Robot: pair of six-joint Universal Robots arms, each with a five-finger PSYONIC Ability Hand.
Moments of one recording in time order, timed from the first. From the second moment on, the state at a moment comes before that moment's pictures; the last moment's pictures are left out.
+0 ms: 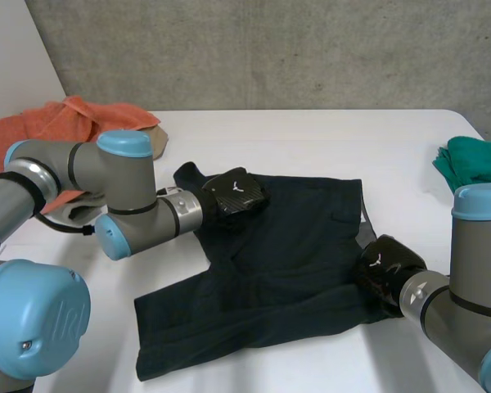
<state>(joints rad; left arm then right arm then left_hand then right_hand) 4.26 -2.69 -0.61 2.90 -0.91 3.82 1.96 -1.23 1.75 0.15 1.52 2.19 1.02 1.03 1.02 1.03 0.84 1.11 1.18 1.19 1.20 1.01</state>
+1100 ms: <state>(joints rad) 4.22 -2.18 -1.18 2.83 -1.80 3.66 2.00 -1.23 1.74 0.06 1.53 2.31 0.55 0.59 0.60 0.60 0.43 1.12 1.18 1.19 1.20 1.01</state>
